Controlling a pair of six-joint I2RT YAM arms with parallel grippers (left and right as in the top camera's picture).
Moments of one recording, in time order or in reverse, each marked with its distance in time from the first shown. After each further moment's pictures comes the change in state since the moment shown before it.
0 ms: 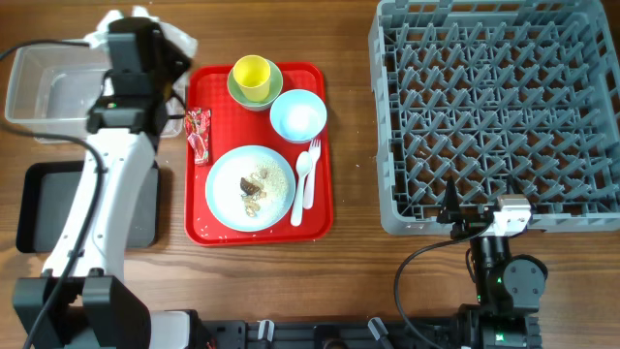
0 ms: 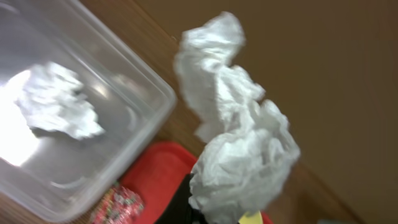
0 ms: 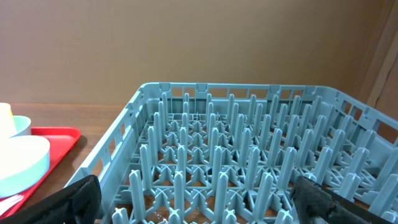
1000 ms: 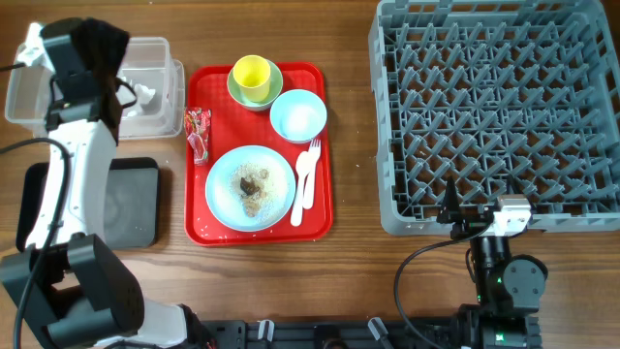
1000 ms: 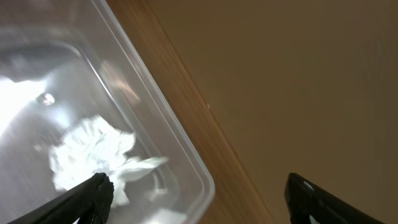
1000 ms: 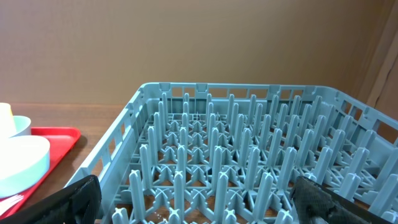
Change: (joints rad) left arm 0.209 0.102 0.000 0.192 0.013 -0.129; right arm 0.000 0.000 0.000 0.000 0.000 0.000
